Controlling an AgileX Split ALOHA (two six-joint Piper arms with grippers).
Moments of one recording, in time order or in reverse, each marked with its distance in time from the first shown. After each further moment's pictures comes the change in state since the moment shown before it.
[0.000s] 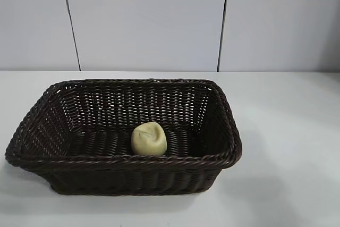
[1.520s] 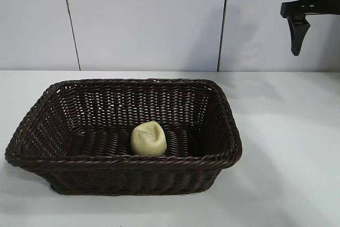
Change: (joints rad) left arm 0.000 0.000 0.000 0.000 0.000 0.000; right arm -0.160 1.304 -1.130 -0.049 0.177 0.007
